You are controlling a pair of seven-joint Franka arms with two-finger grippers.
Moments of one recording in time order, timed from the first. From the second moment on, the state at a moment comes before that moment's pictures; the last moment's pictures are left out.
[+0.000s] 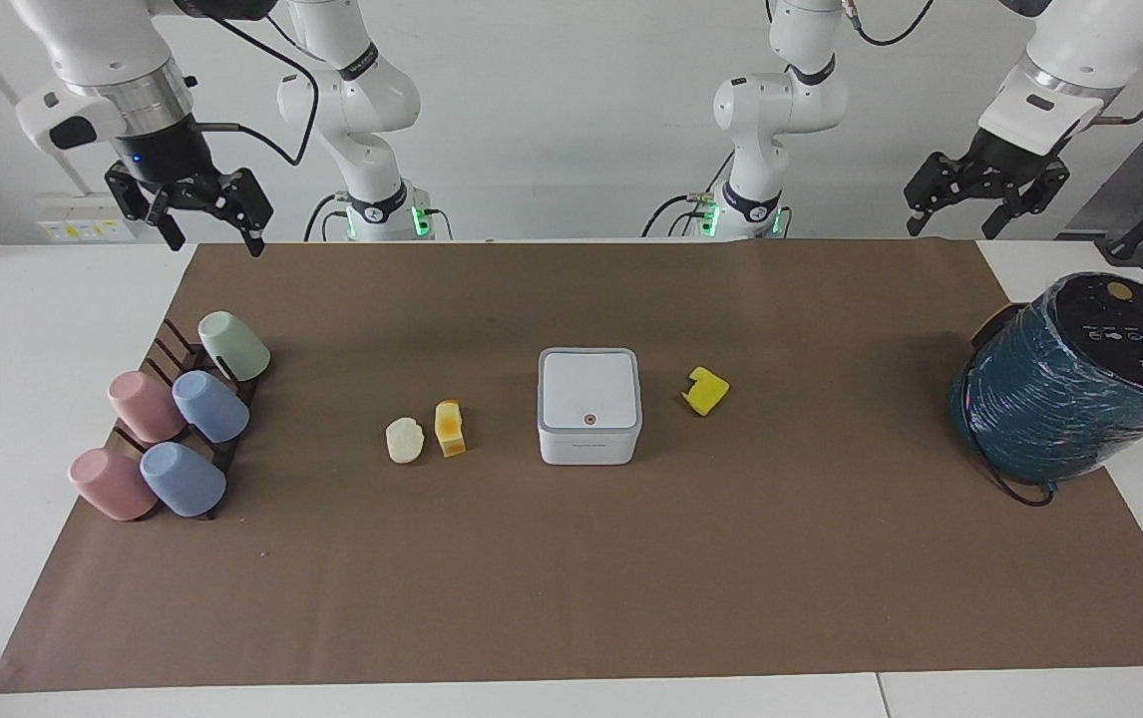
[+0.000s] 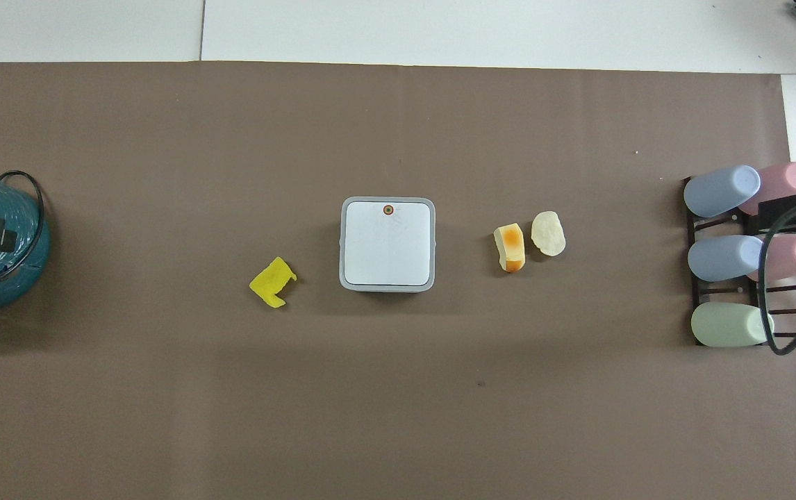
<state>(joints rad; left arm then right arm) -0.02 -0.04 0.01 -1.50 -0.01 1.45 0.11 0.02 -0.08 -0.05 -1.59 -0.02 1.57 0.10</state>
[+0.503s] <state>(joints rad) -0.02 -0.04 0.01 -1.52 -0.01 1.44 0.11 0.02 -0.08 -0.05 -1.59 -0.02 1.57 0.10</state>
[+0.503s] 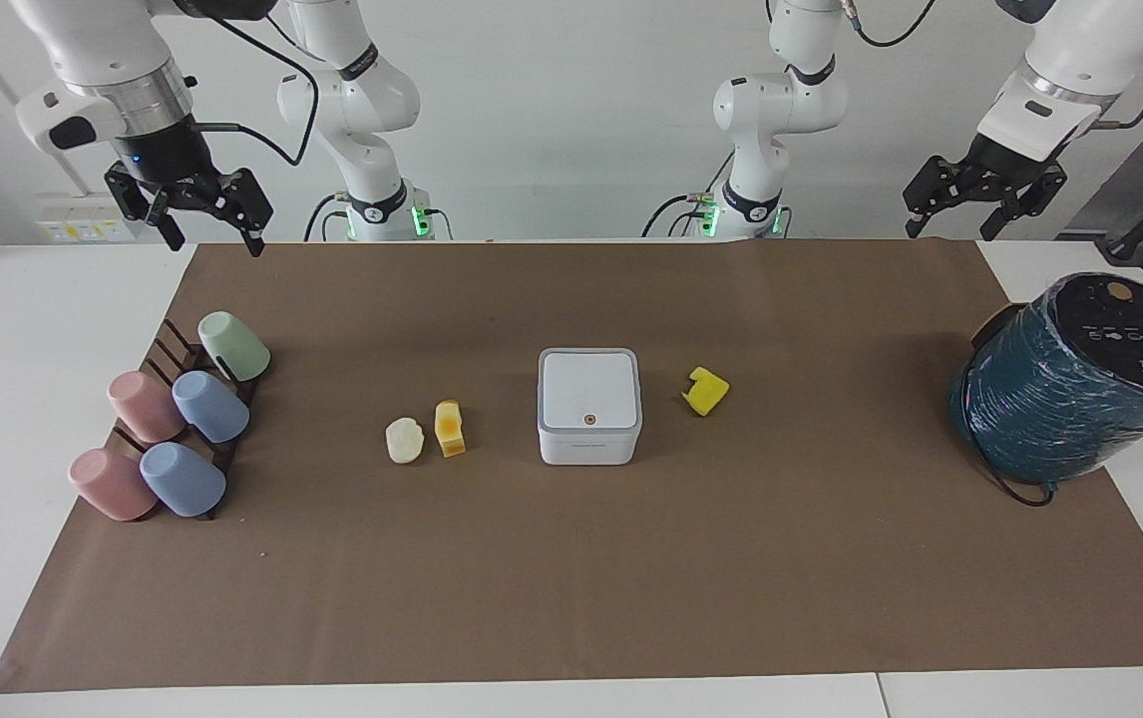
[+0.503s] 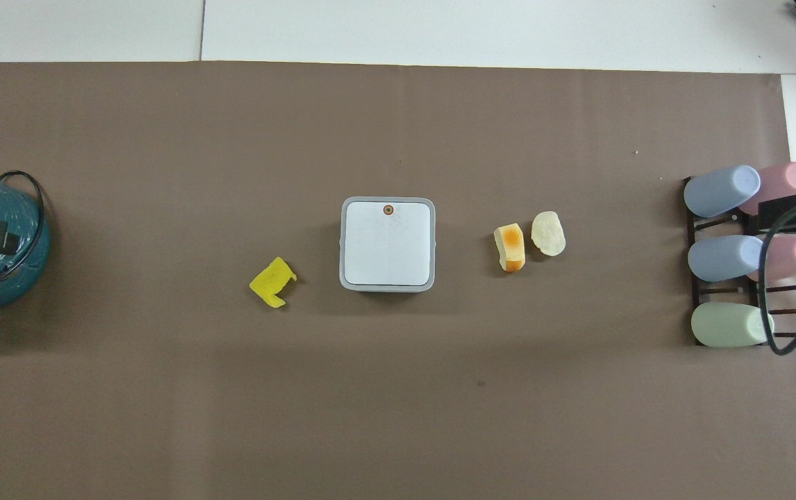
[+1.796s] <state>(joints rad) -0.41 0.00 -0.02 -1.72 -0.01 1.91 -0.05 0.04 -0.07 -0.05 -1.72 0.05 1.76 0.09</state>
